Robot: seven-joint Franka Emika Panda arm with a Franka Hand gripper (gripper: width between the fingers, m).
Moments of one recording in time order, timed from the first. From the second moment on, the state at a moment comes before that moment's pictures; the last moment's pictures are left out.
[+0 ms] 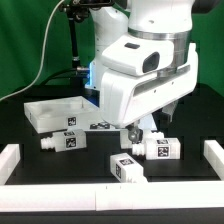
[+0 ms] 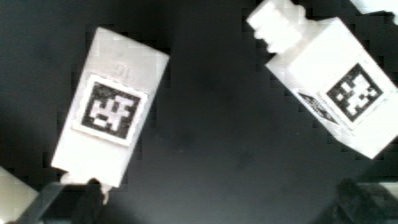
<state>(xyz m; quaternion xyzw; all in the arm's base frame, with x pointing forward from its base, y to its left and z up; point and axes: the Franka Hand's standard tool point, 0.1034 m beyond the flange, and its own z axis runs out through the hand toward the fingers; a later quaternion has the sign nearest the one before) 0.580 0.028 0.074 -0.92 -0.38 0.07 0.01</state>
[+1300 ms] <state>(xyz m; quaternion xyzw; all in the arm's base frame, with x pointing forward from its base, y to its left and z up) 0.568 -0.037 0.054 -0.93 -0.36 0.08 0.02</state>
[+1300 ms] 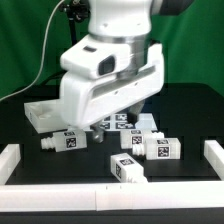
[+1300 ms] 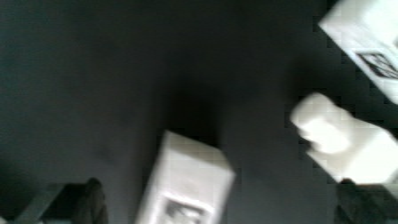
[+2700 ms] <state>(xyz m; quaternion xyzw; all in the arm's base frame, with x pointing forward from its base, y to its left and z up) 0.591 -0.013 0.008 -0.95 -0.30 0.05 0.03</state>
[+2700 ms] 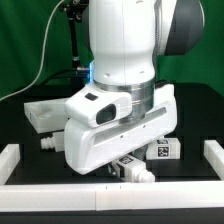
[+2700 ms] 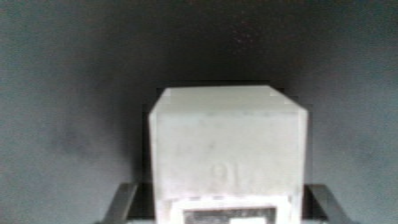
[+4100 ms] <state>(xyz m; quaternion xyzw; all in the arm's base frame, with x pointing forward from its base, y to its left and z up) 0.566 -0.091 0.031 -0.93 -0.37 0.00 -0.01</state>
